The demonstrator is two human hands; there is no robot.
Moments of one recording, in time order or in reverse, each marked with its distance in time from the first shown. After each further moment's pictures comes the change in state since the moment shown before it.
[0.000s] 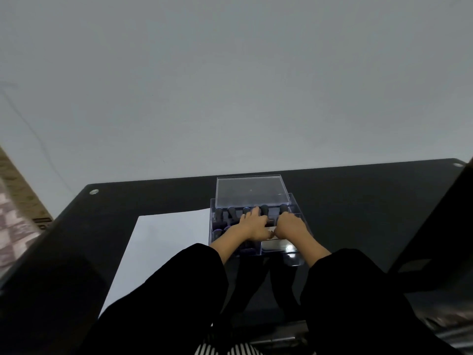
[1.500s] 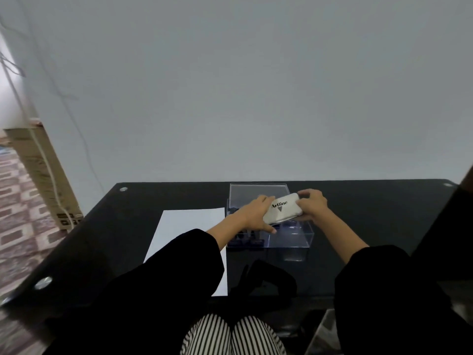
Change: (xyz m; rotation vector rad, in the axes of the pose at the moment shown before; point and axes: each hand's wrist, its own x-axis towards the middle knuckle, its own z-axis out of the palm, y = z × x) left_hand -0.084 -0.005 -0.031 -0.101 0.258 0.244; right_hand -0.071 0.010 -0.069 0.953 0.243 0.080
